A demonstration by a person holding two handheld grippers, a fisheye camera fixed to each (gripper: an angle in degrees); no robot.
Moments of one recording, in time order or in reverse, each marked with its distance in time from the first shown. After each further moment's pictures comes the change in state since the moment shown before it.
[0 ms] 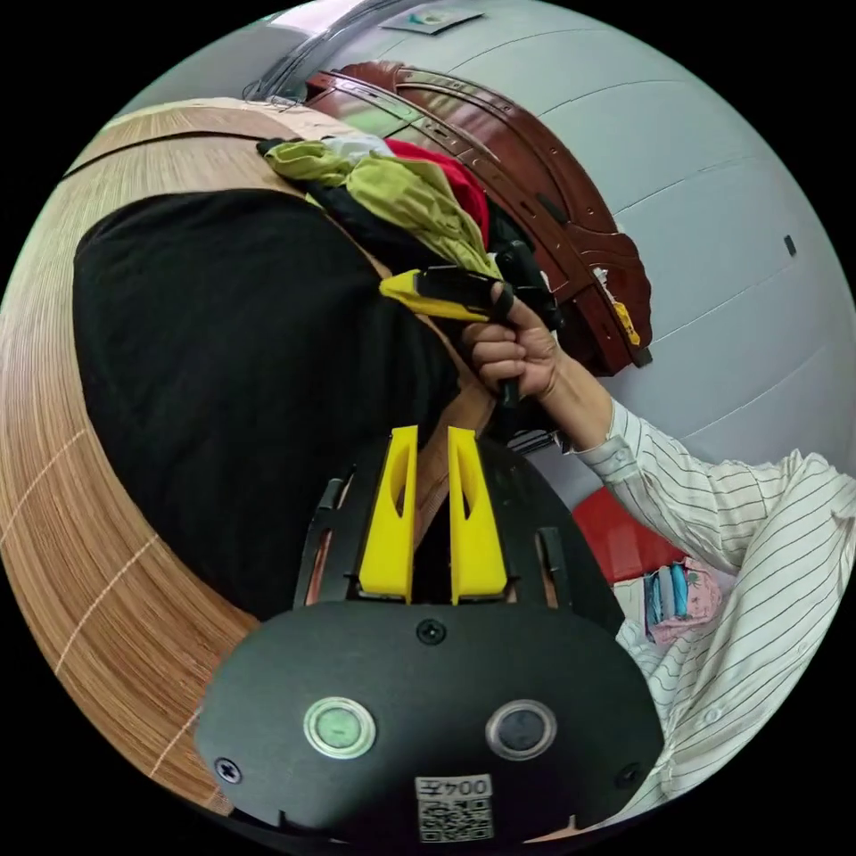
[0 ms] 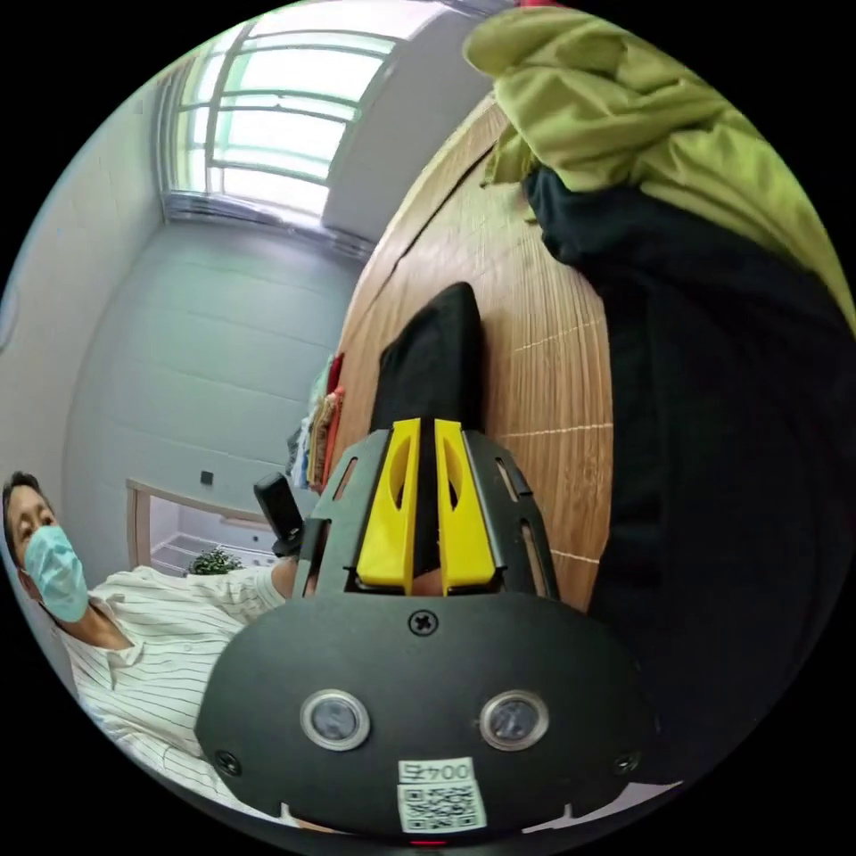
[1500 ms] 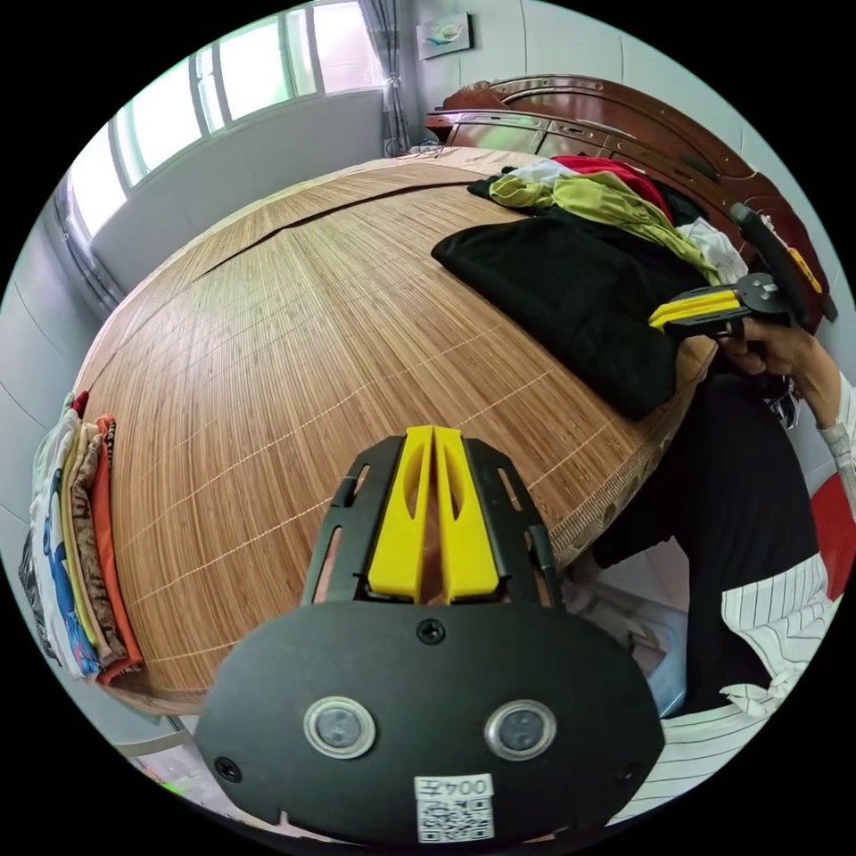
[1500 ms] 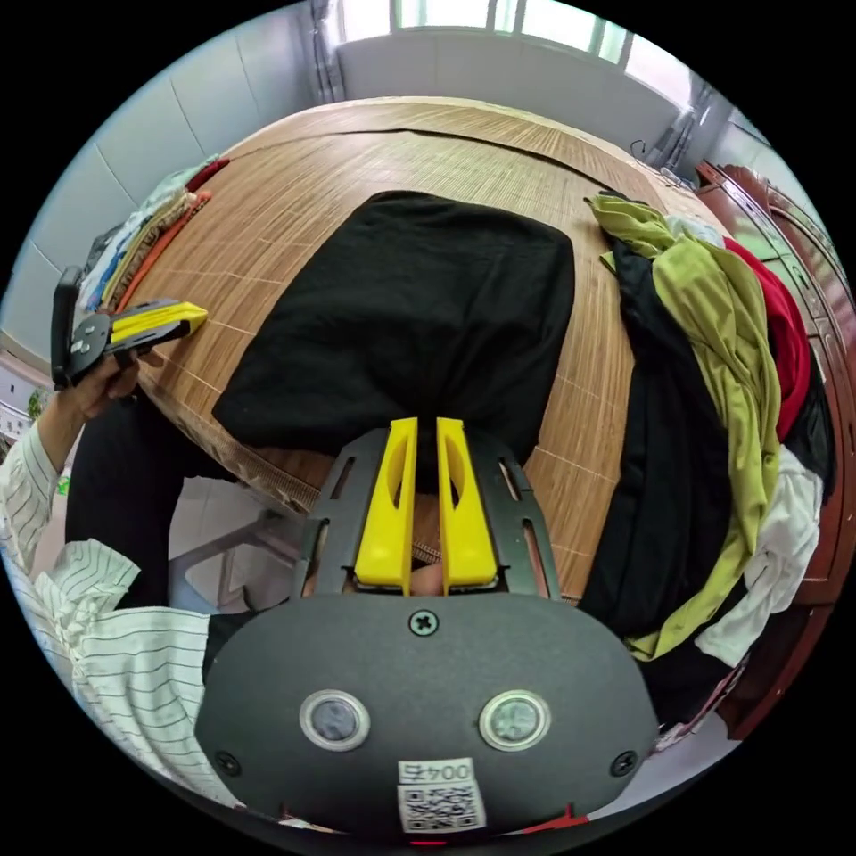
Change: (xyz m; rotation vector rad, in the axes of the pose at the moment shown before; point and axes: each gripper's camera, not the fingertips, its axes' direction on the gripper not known) left arm 0.012 0.080 -0.067 0.006 -0.810 -0.005; right arm -0.277 0.113 0.205 -0.254 0.914 -0.405
